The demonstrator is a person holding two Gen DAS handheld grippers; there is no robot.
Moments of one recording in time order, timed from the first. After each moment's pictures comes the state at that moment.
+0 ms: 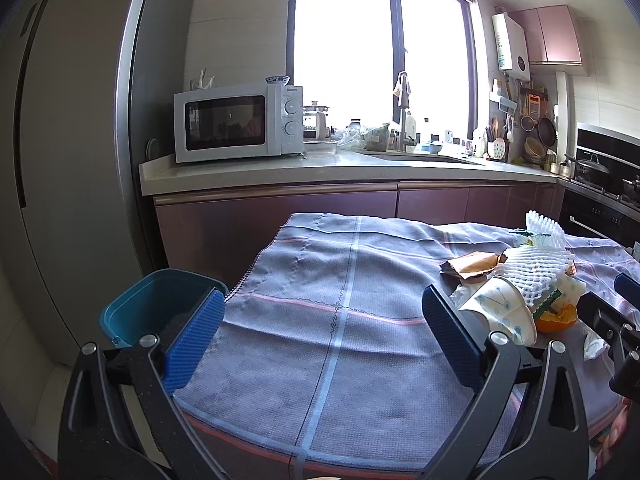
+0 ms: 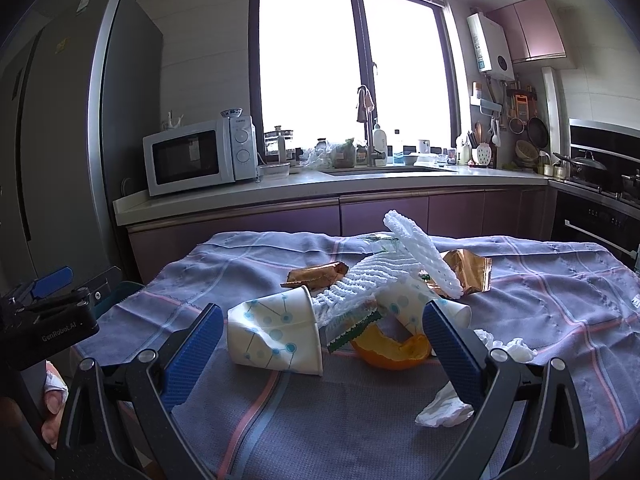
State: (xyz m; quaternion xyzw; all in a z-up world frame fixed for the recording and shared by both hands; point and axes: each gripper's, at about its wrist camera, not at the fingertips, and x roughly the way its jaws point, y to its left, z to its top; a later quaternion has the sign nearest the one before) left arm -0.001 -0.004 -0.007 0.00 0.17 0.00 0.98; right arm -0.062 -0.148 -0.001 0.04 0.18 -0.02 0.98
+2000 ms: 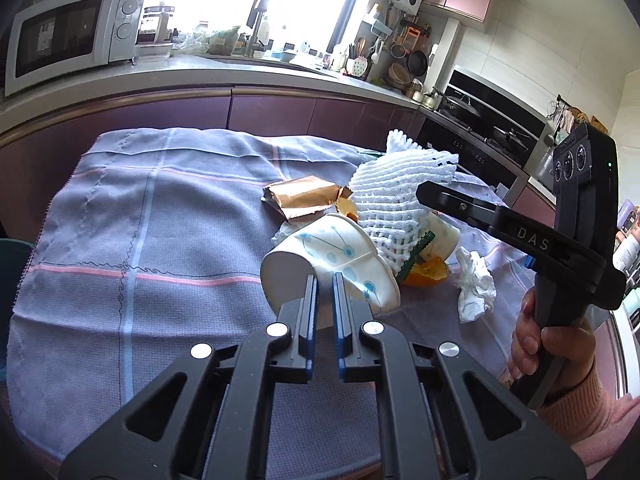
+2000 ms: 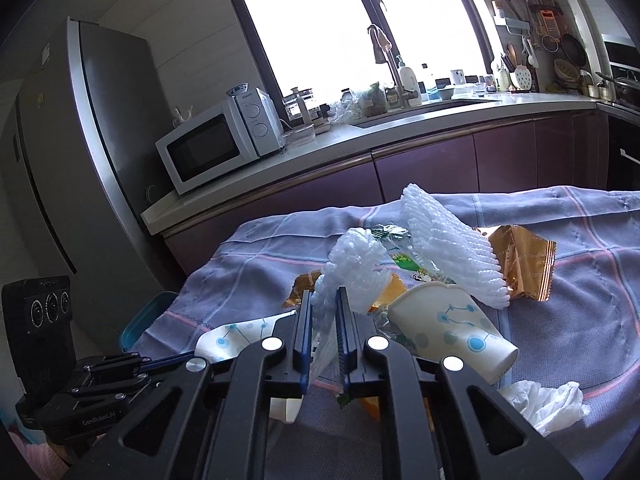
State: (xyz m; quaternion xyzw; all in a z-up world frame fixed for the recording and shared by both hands) left arm 0.074 -0.072 -0.020 -0.05 0.34 -0.31 0.89; right arm 0.017 -0.215 0.008 0.15 0.26 0.10 0.95
